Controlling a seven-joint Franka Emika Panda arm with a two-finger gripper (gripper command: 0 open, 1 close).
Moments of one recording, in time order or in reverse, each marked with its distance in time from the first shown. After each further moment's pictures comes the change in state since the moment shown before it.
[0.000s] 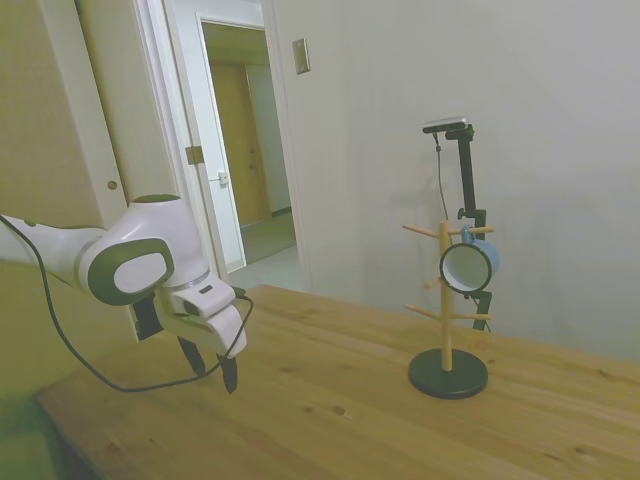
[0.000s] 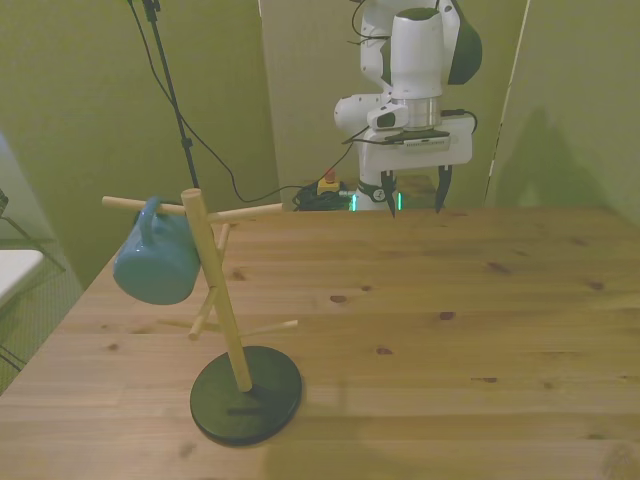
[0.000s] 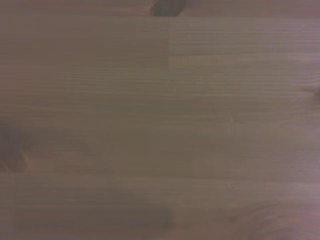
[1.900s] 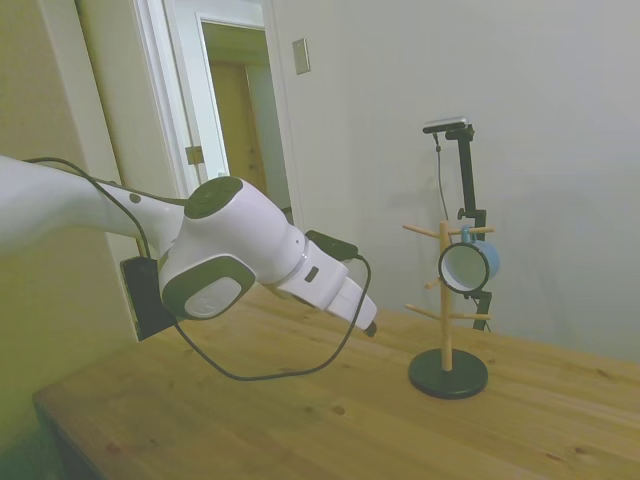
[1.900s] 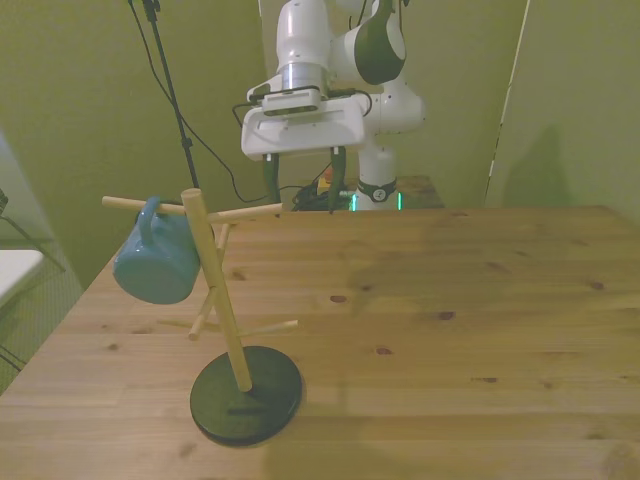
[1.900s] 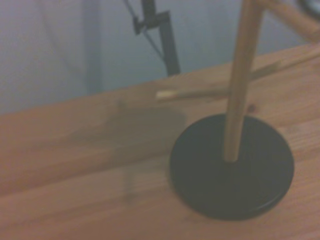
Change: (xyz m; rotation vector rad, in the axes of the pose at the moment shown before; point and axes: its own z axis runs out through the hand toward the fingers) arm 0.191 0.097 -0.061 0.440 0.462 0.248
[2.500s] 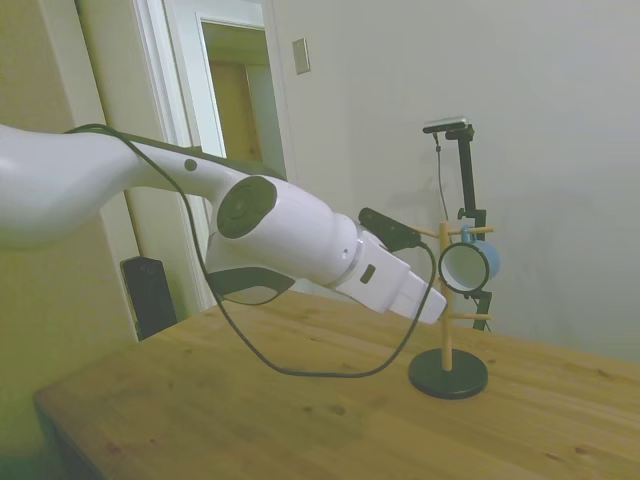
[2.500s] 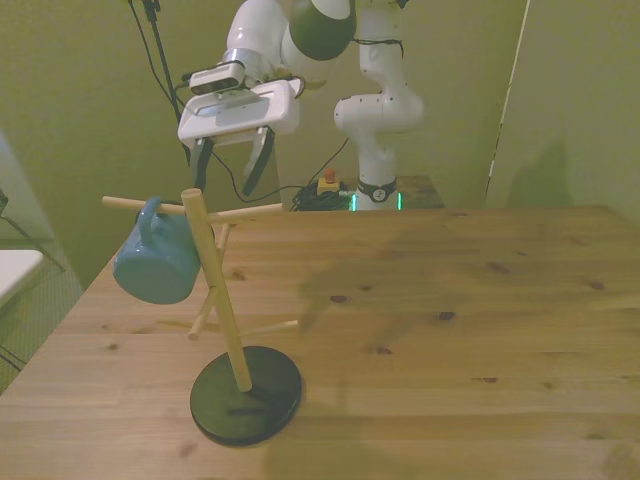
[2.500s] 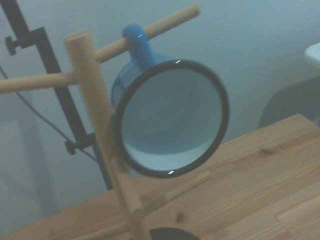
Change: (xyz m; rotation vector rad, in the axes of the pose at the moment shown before) arm 0.091 0.026 -0.005 0.131 0.186 0.153
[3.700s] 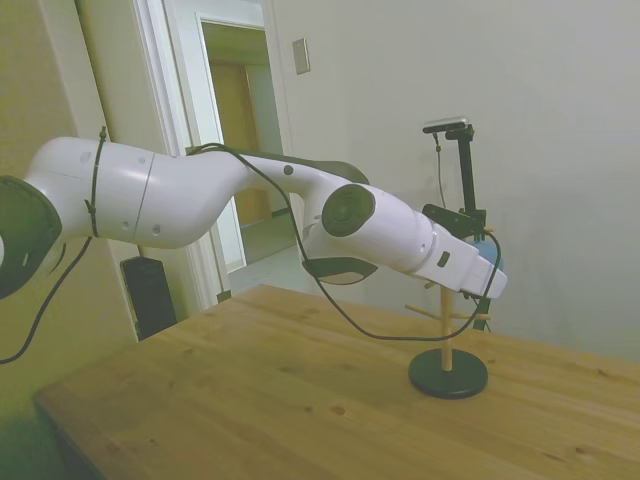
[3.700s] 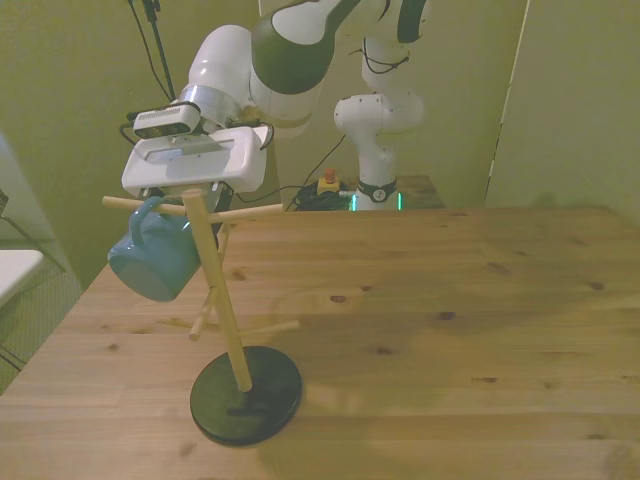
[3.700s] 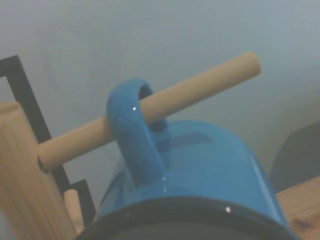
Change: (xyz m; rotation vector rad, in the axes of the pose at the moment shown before) arm 0.031 -0.052 0.121 0.035 0.049 -0.048
